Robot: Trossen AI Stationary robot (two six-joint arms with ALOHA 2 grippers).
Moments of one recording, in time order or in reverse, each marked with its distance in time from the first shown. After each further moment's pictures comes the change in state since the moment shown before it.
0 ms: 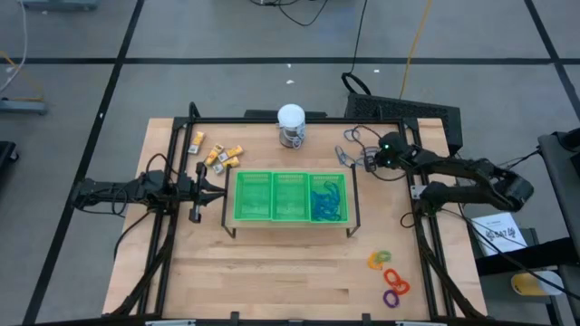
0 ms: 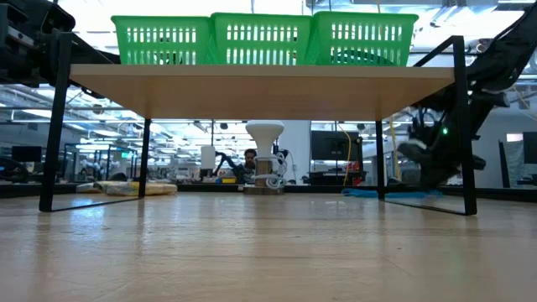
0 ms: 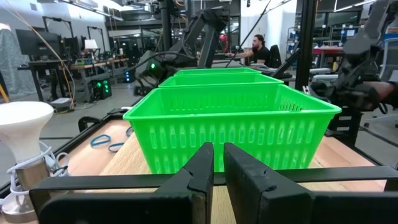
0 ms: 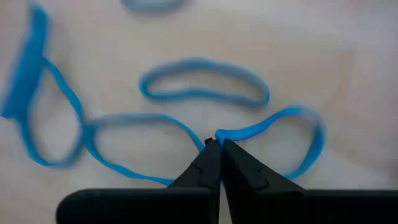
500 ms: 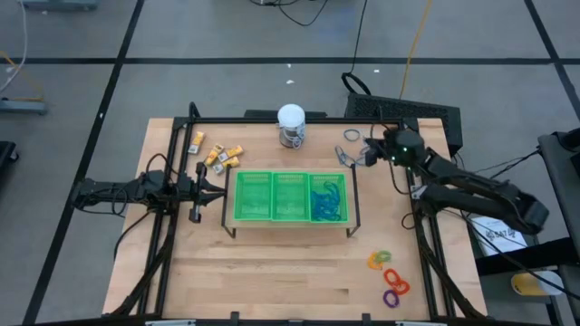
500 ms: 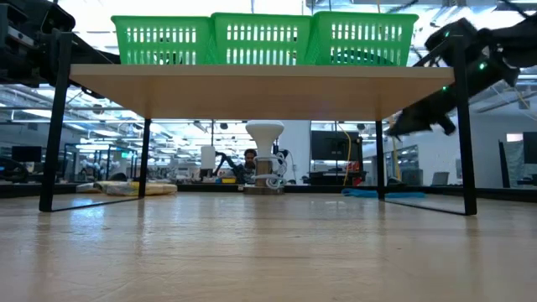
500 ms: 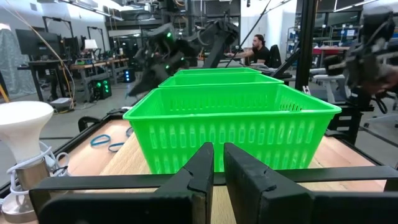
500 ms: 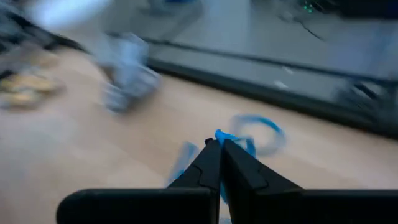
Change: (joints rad) left arm 0.000 0.000 0.000 0.000 0.000 0.000; right arm 0.116 -0.359 0.003 0.146 -0.059 -0.055
